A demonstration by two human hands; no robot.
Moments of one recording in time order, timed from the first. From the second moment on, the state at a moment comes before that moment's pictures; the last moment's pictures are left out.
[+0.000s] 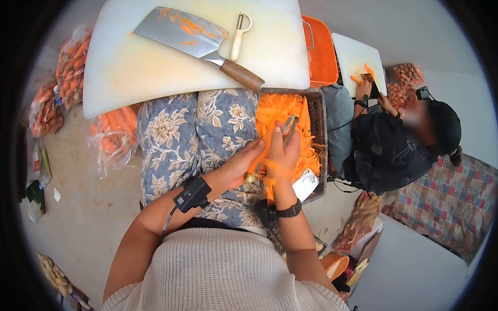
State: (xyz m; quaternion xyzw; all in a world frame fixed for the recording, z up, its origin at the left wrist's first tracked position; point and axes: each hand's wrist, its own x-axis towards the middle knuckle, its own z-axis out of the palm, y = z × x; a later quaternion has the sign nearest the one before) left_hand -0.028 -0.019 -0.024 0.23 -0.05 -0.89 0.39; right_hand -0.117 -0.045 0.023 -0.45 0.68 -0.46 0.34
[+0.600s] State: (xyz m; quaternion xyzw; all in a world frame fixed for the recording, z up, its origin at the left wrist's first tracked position) left_hand -0.025 -0.018 -0.014 0.29 -0.08 -0.89 0.35; right_hand -0.148 -0.092 0.005 -0.40 0.79 -0.33 0.34
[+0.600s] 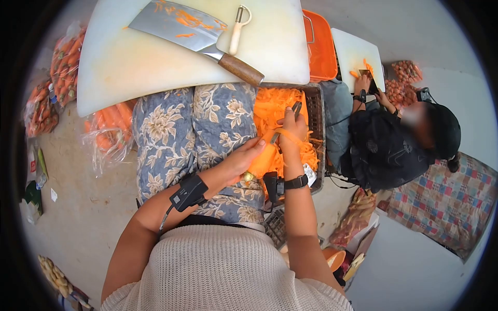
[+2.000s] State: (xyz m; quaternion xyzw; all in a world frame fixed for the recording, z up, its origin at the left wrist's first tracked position) left_hand -0.035 -0.015 -0.035 0.37 -0.23 -0.82 0.37; right_hand -0.148 -0.069 -0.006 -0.36 0.71 -0.48 0.37
